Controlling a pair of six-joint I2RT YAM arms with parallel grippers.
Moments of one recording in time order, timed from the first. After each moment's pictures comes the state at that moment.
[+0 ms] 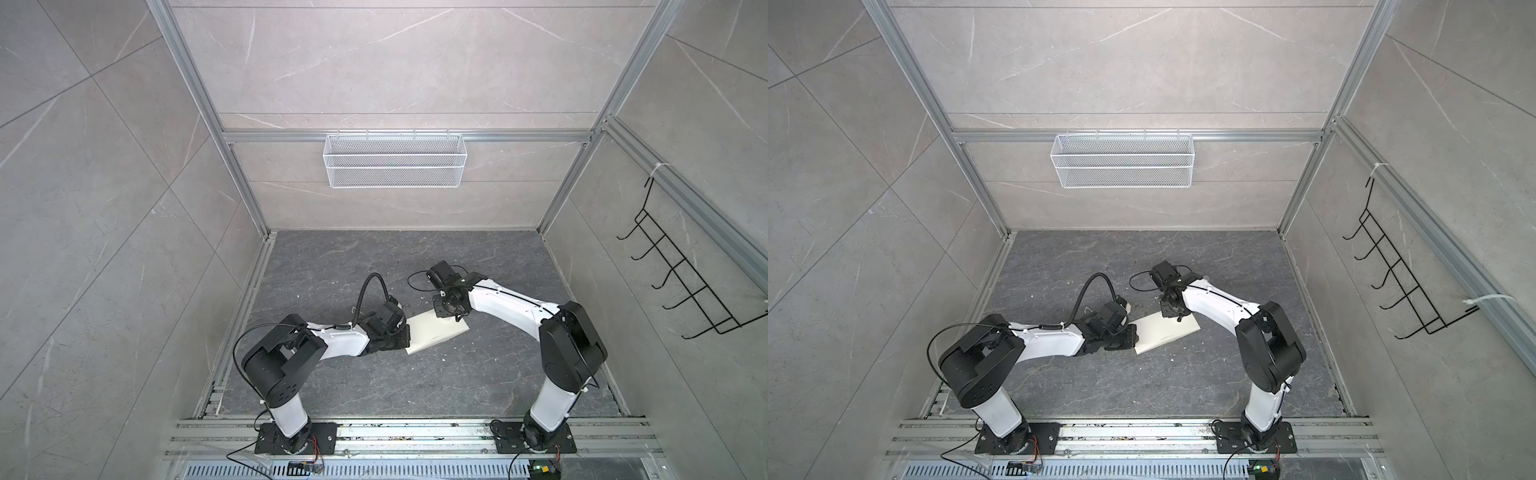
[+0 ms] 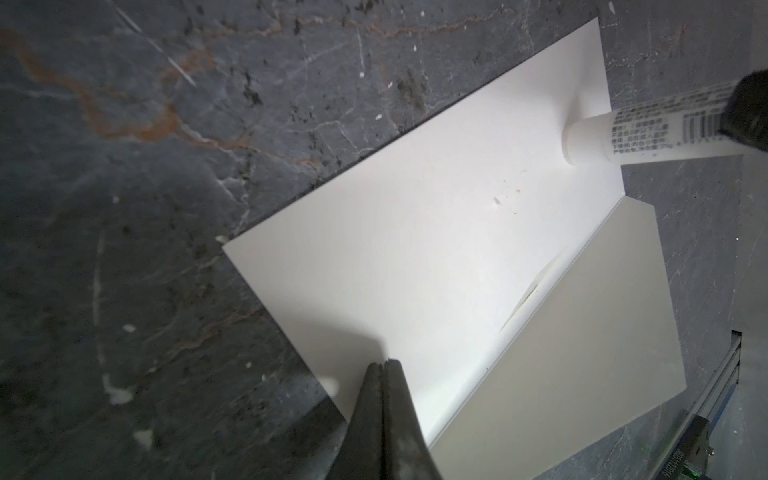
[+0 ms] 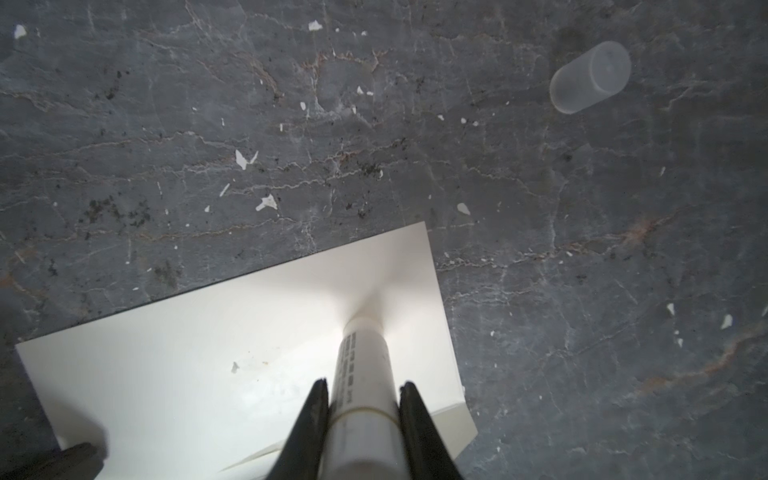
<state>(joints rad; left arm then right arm) -0.81 1.72 0.79 -0.01 0.14 -0.77 0.60 1.78 1.28 -0.76 0.26 0.39</state>
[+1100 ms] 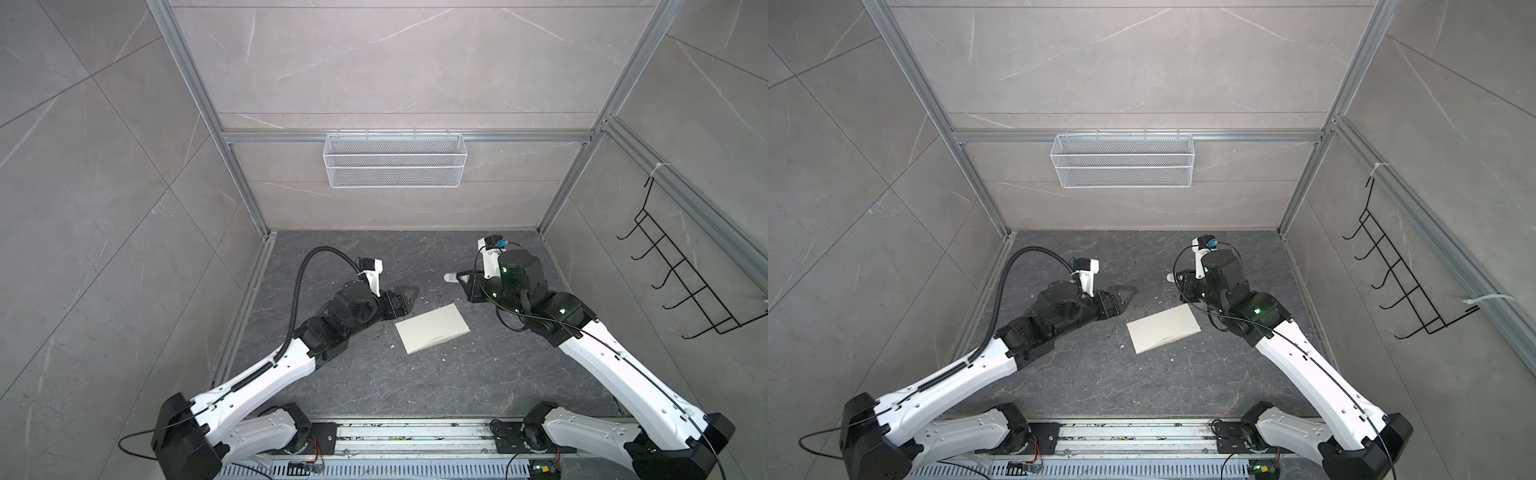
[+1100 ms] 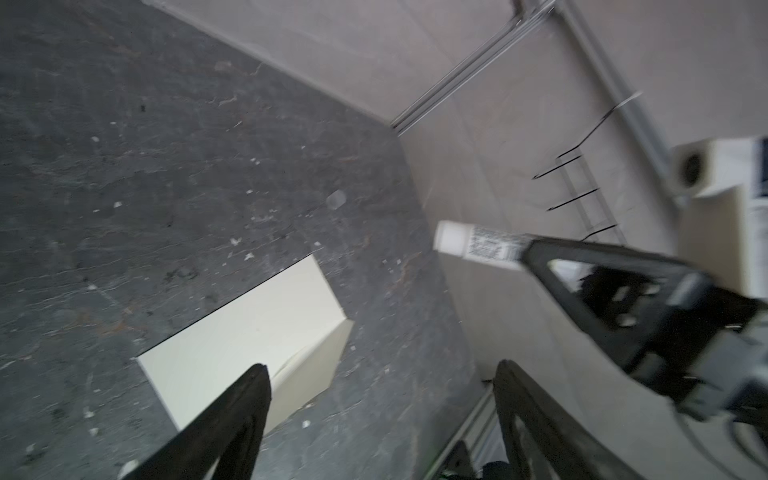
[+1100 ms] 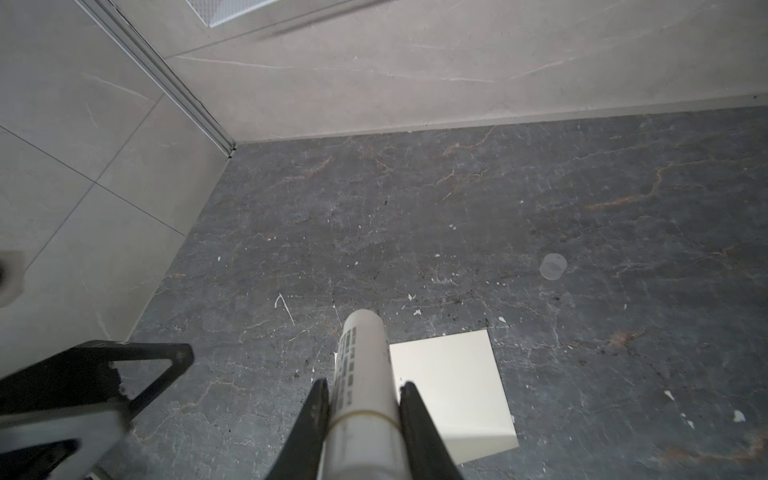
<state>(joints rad) -0.81 1.07 0.89 -0.07 0.06 -0.92 0.58 1.11 1.21 -0.61 0.07 0.42</state>
